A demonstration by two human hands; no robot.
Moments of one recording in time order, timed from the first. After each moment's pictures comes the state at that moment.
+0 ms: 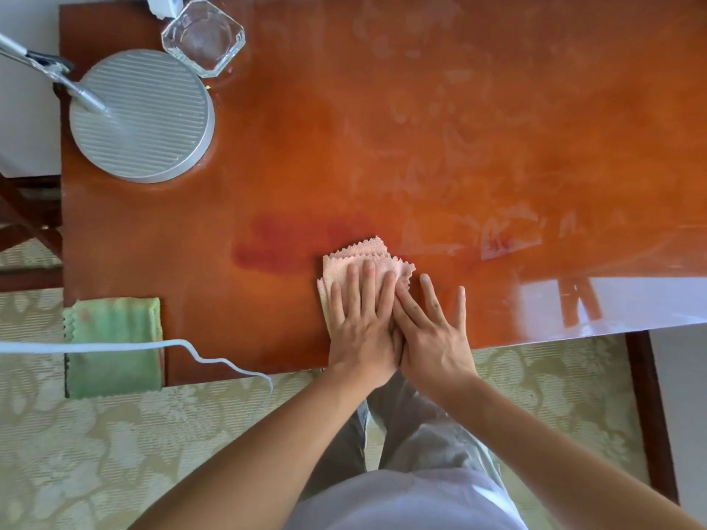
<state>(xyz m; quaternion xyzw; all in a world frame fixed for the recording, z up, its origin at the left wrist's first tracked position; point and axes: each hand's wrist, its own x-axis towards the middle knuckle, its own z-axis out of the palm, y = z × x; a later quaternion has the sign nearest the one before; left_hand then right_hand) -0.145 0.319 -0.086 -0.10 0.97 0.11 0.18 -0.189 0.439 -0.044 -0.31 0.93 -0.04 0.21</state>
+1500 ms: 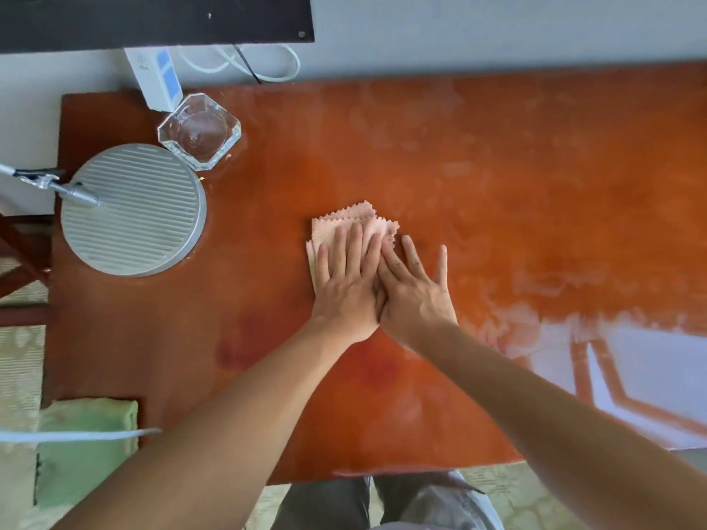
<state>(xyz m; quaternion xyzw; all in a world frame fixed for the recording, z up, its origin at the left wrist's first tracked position) -0.335 0.237 -0.083 -0.11 0.97 0.12 0.17 -0.382 0.355 -0.048 -0.33 0.91 0.03 0.23</state>
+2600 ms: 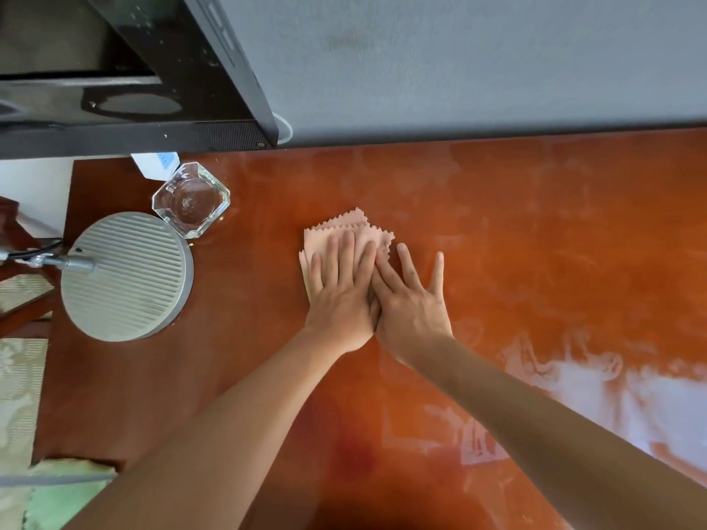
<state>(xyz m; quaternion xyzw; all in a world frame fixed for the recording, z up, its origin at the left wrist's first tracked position) -0.434 0.219 -0.075 -0.14 0.96 0.10 0.21 -0.484 0.341 -0.052 -0.39 0.90 0.02 0.19</state>
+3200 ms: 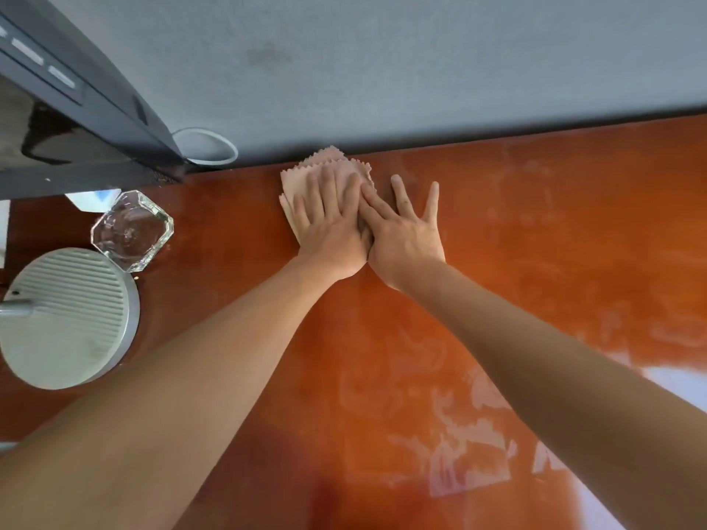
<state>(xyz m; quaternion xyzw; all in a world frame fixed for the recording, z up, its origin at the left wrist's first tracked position) -0.575 0.217 -0.080 -0.18 0.96 0.09 0.19 -0.612 0.336 -0.067 -0.34 0.93 -0.01 0.14</state>
